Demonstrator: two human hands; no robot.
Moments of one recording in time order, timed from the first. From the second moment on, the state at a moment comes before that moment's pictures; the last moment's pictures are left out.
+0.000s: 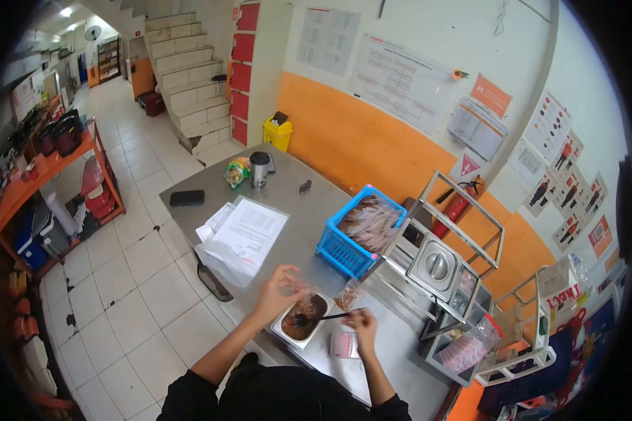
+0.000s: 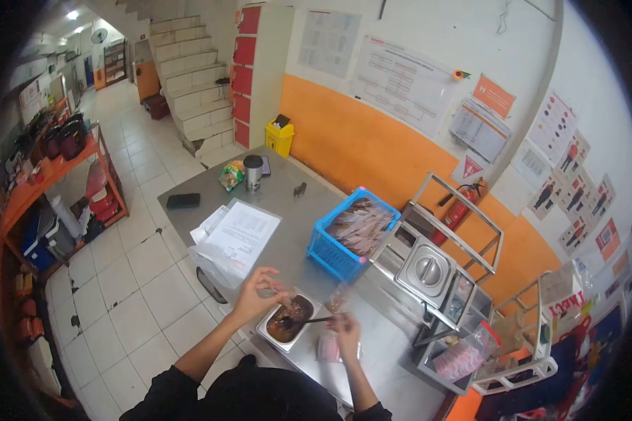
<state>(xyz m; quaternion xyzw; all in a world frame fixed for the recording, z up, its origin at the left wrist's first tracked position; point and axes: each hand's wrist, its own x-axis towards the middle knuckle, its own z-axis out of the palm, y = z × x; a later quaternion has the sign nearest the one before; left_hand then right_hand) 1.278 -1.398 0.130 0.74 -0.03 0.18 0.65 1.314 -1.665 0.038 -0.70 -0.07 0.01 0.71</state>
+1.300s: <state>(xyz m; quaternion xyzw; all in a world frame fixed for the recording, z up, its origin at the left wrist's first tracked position) 1.267 -1.443 0.193 0.60 -0.06 0.18 0.78 1.294 -1.589 0.223 -0.75 -0.25 -0.09 0.60</state>
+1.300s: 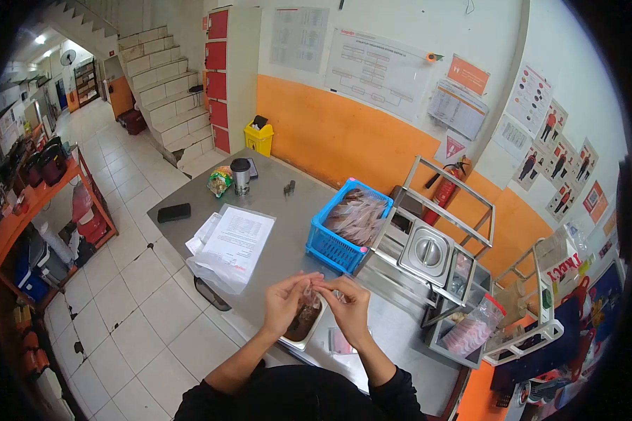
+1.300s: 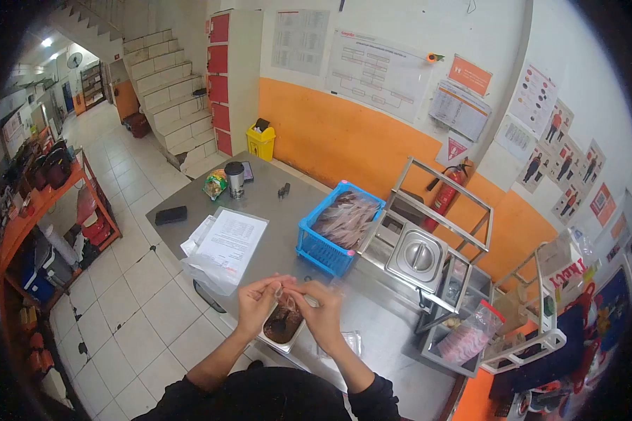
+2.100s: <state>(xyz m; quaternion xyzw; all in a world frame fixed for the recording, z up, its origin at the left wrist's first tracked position) 1.275 -1.430 0.187 0.71 -0.02 0.26 0.66 1.317 -1.599 0.226 -0.79 -0.26 -0.08 0.55</state>
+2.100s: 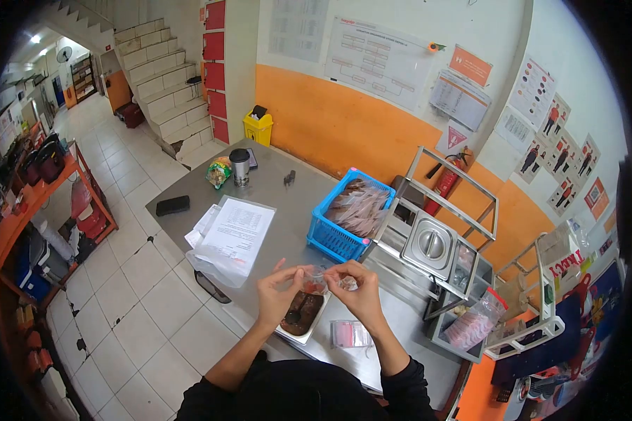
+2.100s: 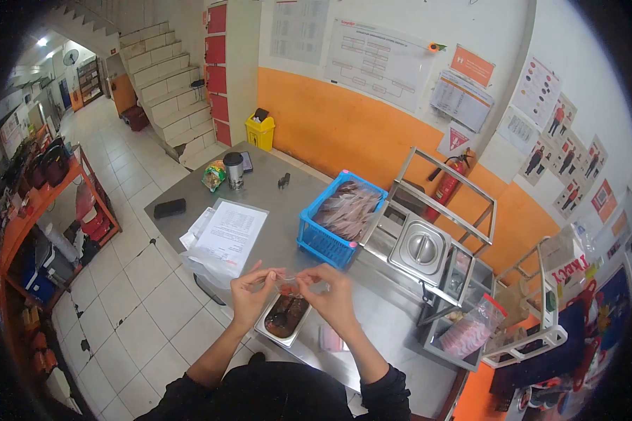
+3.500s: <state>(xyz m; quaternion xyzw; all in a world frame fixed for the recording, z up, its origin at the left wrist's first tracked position) 1.354 -1.446 0.102 0.83 -0.13 0.13 0.53 1.387 -1.689 0.015 -0.86 -0.09 -0.06 0.49</state>
